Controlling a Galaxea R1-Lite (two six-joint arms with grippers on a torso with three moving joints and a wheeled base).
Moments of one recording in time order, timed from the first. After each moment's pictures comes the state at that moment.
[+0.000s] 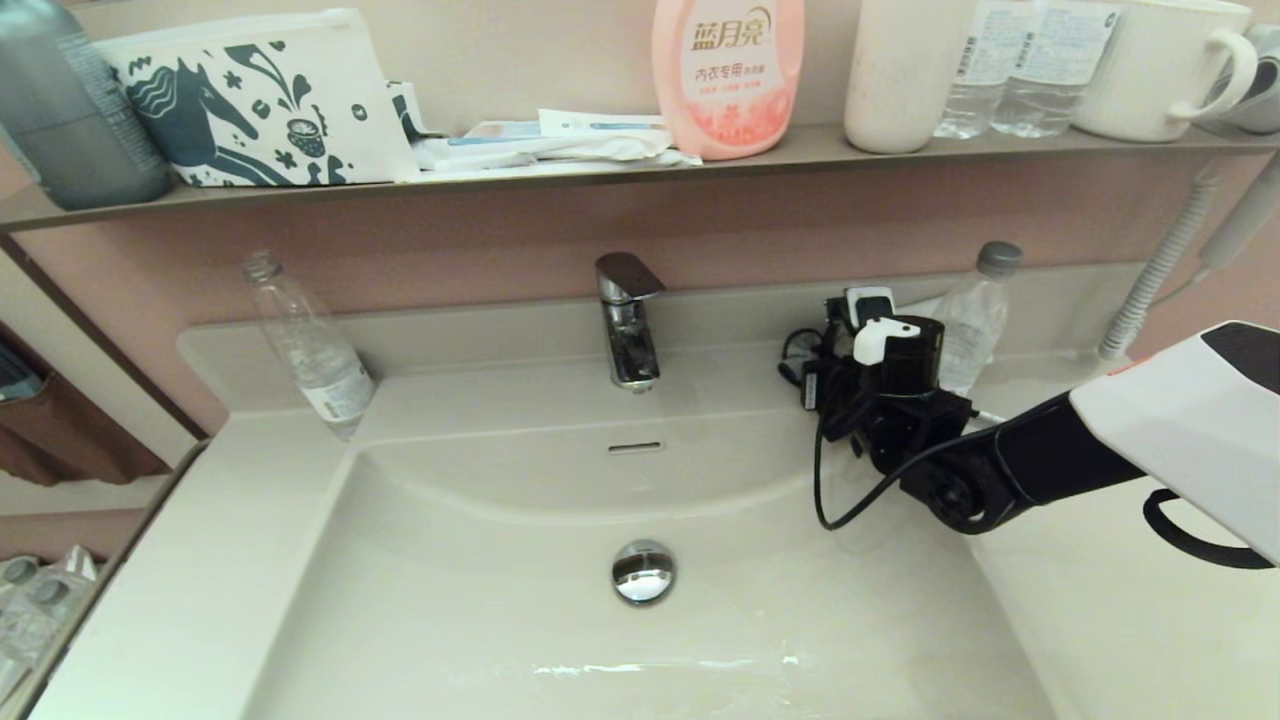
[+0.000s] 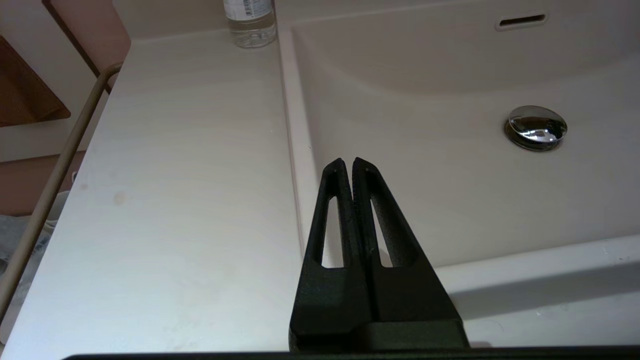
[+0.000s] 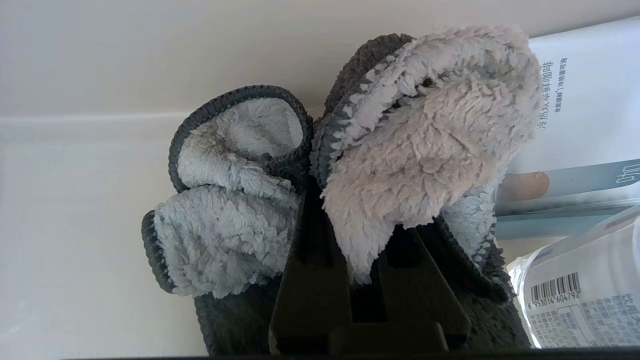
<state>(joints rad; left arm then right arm) 0.00 0.00 0.00 0.00 0.00 0.07 0.44 2.22 -1.24 -0.81 -0.46 0.02</state>
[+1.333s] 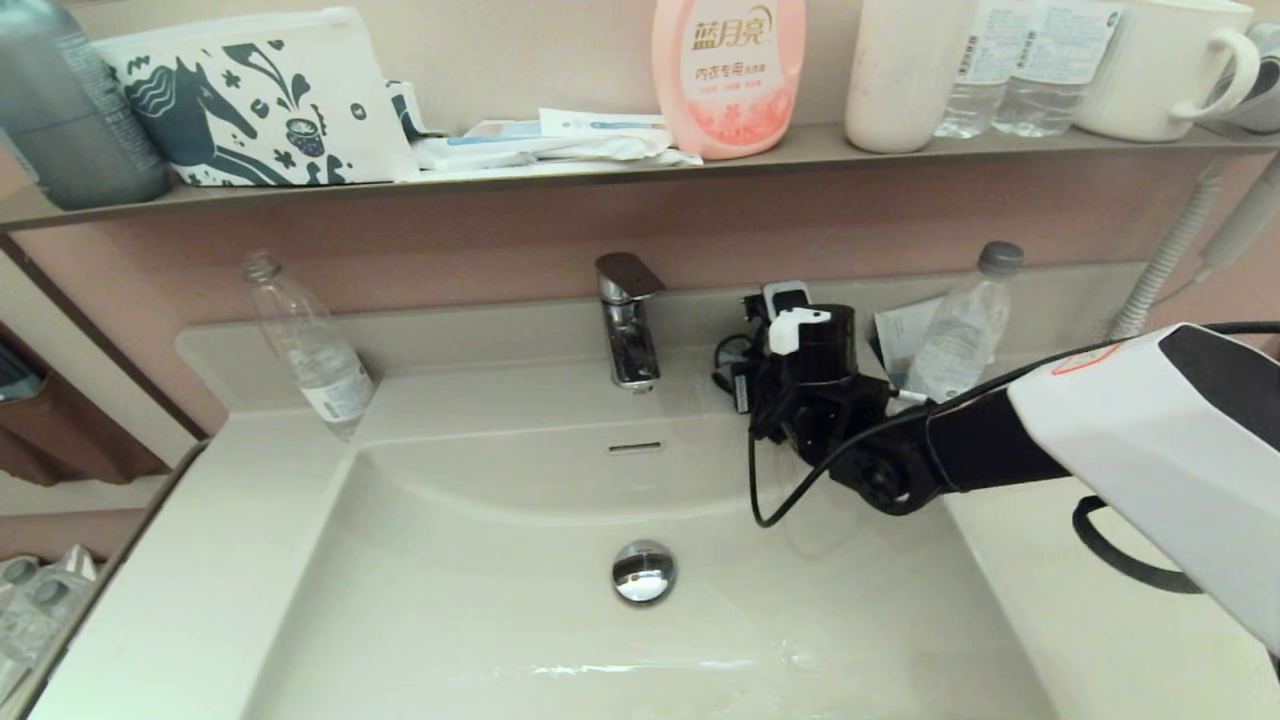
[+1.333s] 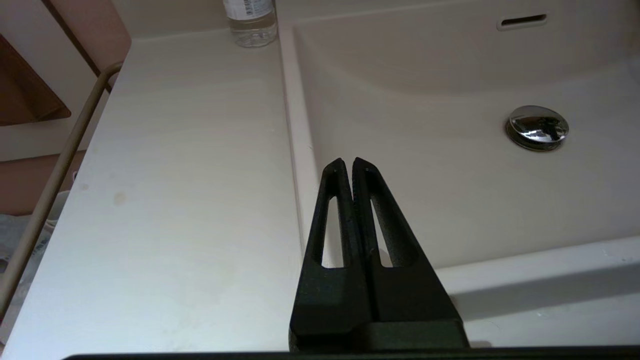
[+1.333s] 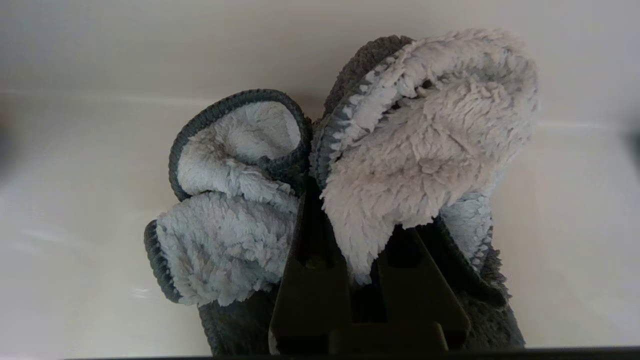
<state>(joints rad) 0.00 0.00 0.00 0.00 0.00 0.07 0.55 2.27 -1.50 -0.57 -0.48 0.01</state>
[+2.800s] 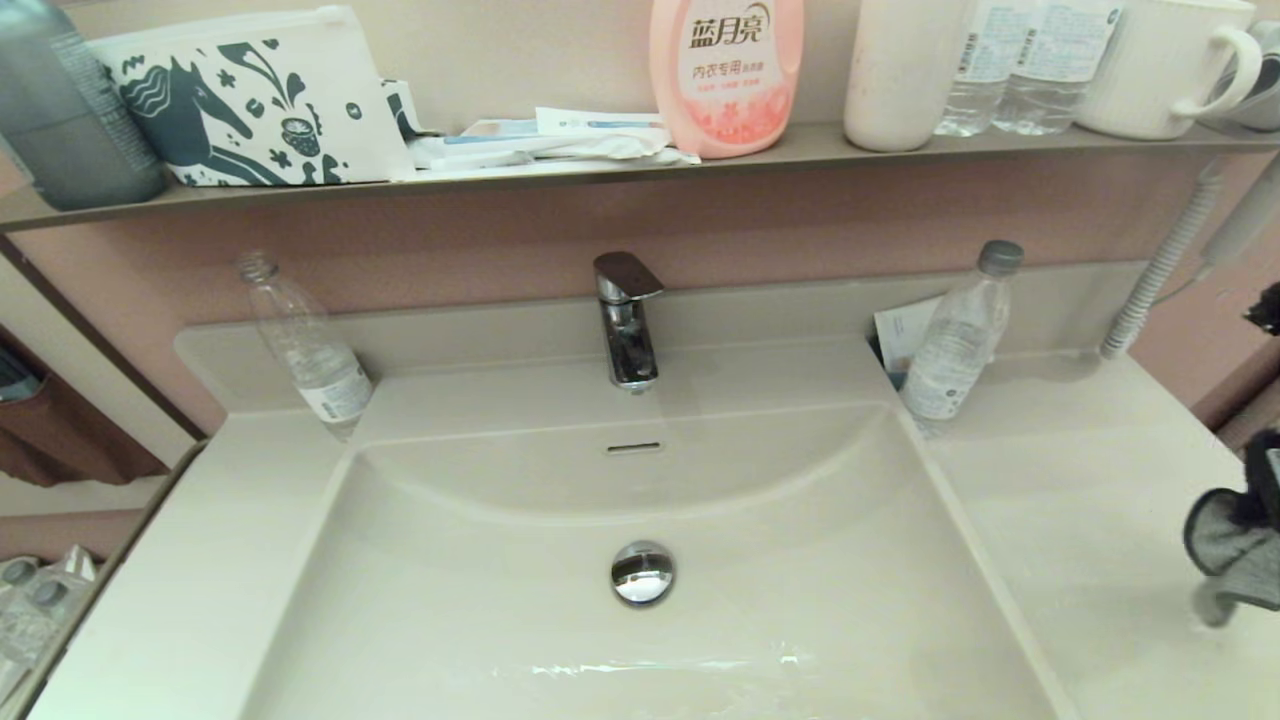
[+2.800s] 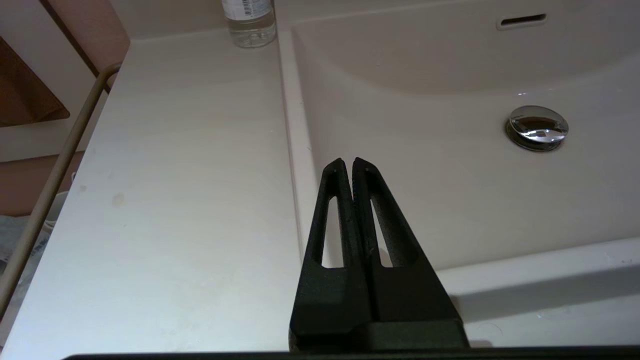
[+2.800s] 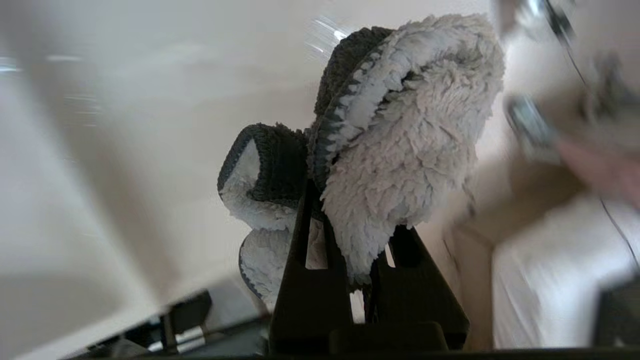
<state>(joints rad) 0.00 0.00 0.00 0.00 0.00 0.07 0.19 1.40 -1.33 0.96 -0.47 0.26</state>
